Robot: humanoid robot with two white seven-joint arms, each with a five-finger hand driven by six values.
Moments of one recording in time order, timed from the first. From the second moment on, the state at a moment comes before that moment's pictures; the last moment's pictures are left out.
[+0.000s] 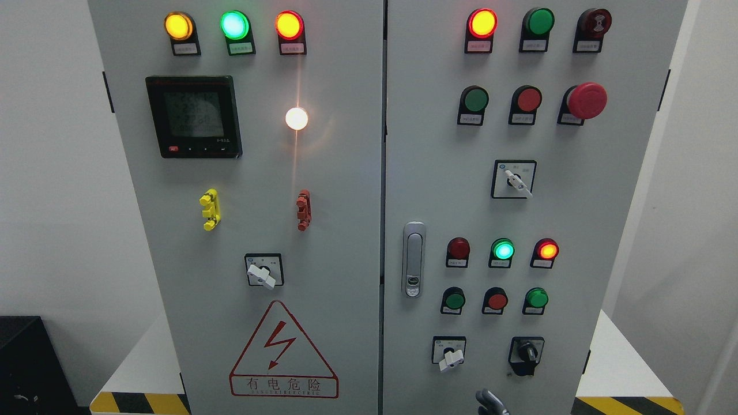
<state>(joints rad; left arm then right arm) 0.00 -0.11 -0.05 0.00 0.11 -0.04 0.04 0.19 0.13 0.05 -1.98 -0.09 0.06 0.19</state>
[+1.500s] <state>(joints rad) 0.00 -0.11 -0.05 0.00 0.11 -0.04 0.04 0.17 0.13 0.16 -1.97 0.61 -0.19 -0.14</state>
